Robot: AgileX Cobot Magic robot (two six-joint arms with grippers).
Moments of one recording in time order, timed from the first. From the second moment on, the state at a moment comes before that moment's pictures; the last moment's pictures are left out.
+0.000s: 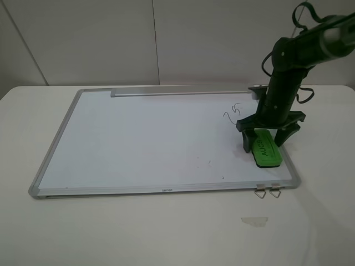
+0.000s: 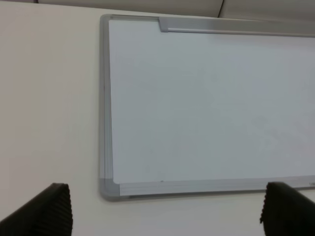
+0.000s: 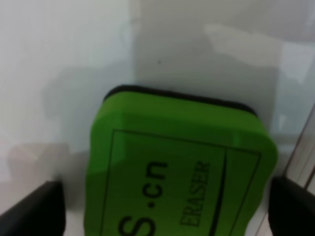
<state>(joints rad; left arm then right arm) 0.00 -0.01 -0.50 -0.14 1.04 -0.04 0.18 2.14 -1.34 -0.02 0.99 0.01</state>
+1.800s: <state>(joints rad) 0.00 -0.01 -0.50 -0.14 1.04 -0.04 0.18 2.44 -2.03 0.00 1.18 0.03</state>
